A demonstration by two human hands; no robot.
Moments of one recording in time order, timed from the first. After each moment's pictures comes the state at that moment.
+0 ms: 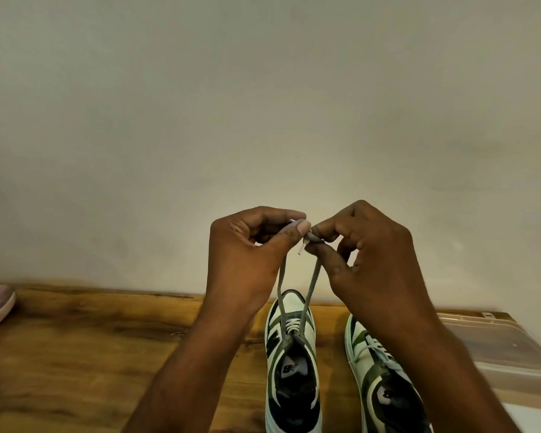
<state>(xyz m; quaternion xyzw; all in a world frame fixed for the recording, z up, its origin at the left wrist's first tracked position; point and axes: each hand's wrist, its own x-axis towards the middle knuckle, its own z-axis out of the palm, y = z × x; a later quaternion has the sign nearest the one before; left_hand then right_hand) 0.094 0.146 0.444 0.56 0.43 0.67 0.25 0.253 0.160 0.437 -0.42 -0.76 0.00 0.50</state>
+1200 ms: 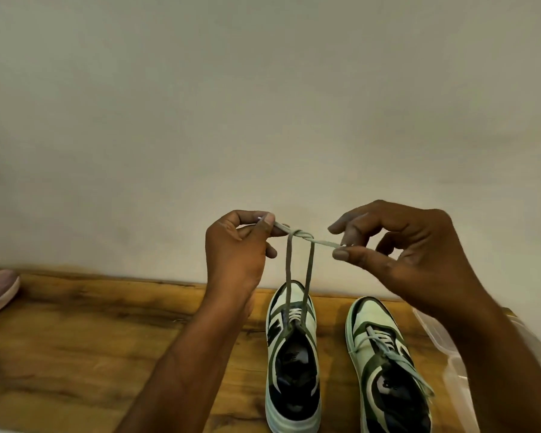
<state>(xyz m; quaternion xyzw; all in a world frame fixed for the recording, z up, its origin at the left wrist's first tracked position) 0.081 0.171 0.418 0.42 0.50 0.69 0.30 0.295 0.169 0.442 -0.26 -0.80 0.16 0.52</state>
